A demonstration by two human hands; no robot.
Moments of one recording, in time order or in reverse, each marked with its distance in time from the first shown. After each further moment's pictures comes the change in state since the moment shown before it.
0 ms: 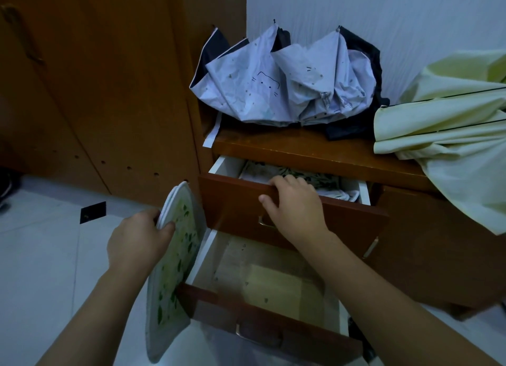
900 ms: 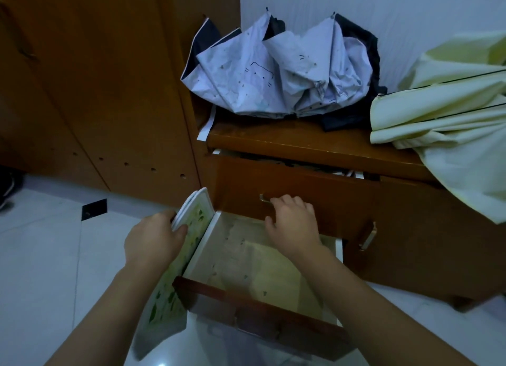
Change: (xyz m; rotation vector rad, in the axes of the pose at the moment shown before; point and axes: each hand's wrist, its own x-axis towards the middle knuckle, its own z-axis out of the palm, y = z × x) left_hand -0.012 0.016 0.024 0.087 -0.050 0.087; right_hand -0.032 0.015 0.032 -0.009 -0.199 0.074
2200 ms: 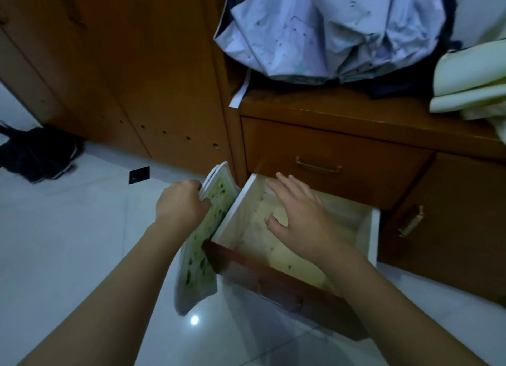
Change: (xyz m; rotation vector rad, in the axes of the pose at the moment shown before) left_hand 0.001 -0.003 -0.002 0.103 -0.116 -0.043; right_hand -0.034 -0.018 0.003 0.278 -0.154 -0.280
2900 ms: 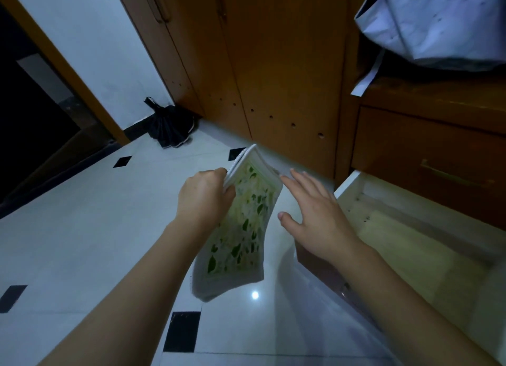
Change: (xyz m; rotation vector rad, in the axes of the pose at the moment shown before) left_hand -0.074 -0.103 -0.065 0.240 0.191 -0.182; right_hand 0.039 -0.104 0.067 0.196 -0.097 -0.325
